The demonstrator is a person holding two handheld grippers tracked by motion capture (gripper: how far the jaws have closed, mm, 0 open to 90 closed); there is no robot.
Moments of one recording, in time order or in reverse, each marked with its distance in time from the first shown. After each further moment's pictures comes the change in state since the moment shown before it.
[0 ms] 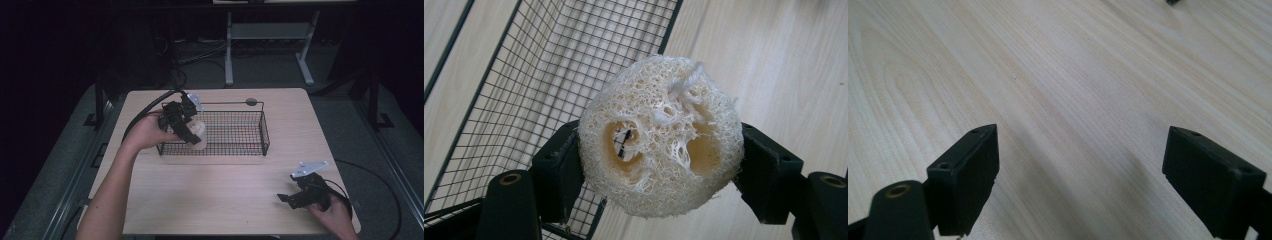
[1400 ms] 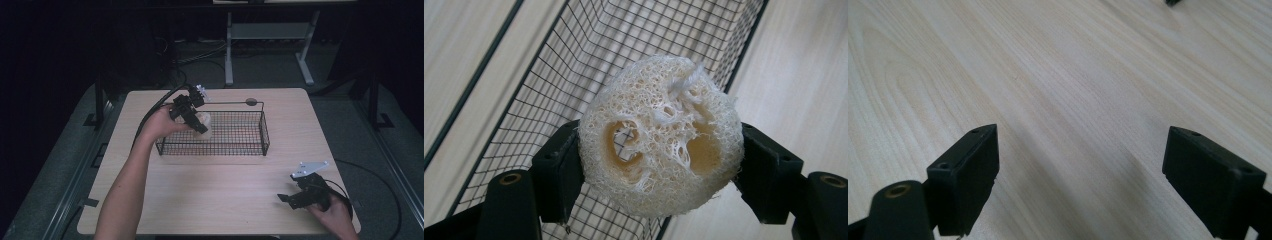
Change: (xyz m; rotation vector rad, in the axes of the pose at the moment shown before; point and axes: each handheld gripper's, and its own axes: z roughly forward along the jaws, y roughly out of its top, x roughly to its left) left arm 0.043 0.017 0.039 -0.010 0.020 -0.090; right arm 0.001 0.000 -0.001 0.000 -0.006 -0.003
